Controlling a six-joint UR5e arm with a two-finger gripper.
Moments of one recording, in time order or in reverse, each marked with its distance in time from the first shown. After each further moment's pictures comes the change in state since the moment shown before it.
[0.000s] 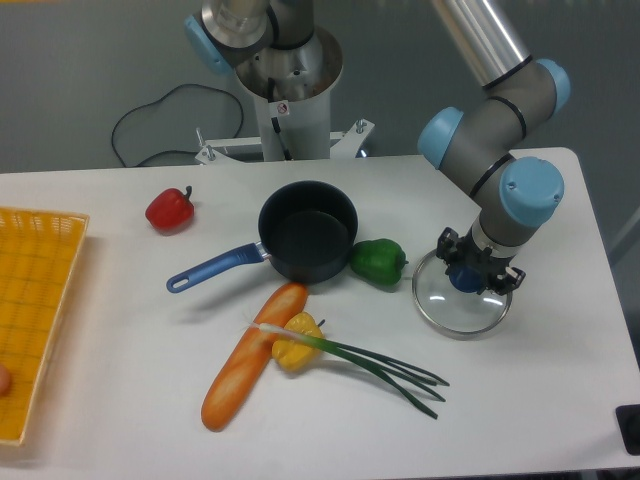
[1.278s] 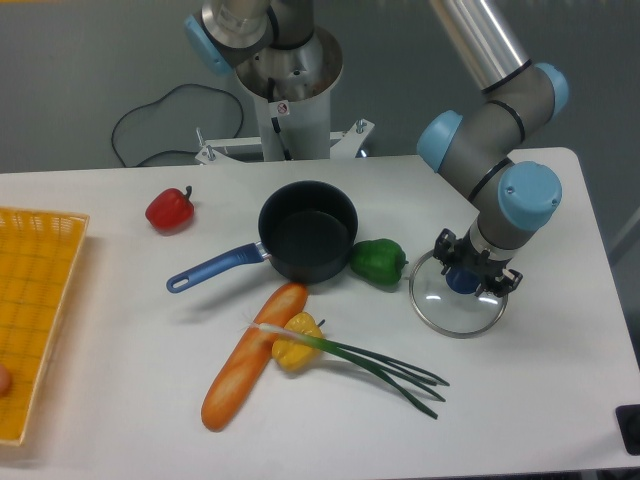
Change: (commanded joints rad) arm -0.002 -0.006 -0.002 0.003 -0.003 0.011
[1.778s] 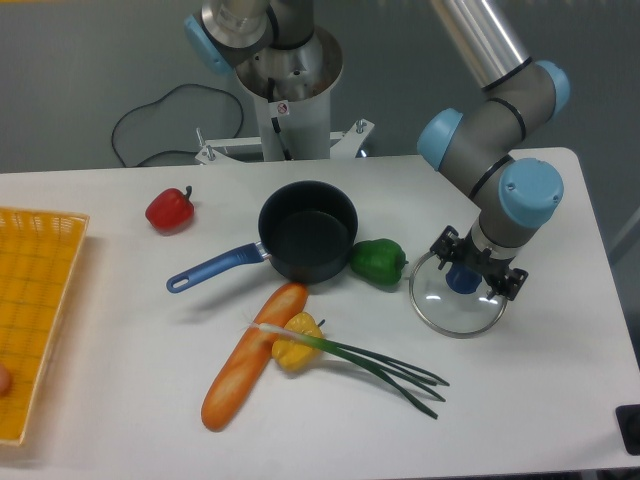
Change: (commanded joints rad) arm -0.005 0.031 0.021 0.018 -0.003 0.003
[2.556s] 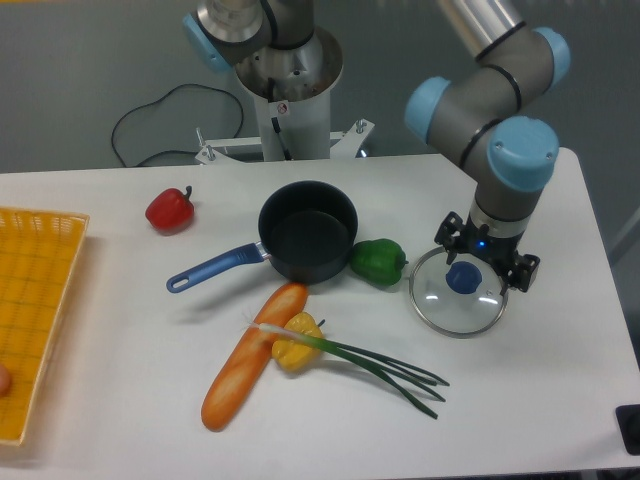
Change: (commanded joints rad) arm -0.075 0.114 0.015 0.000 0.048 0.000
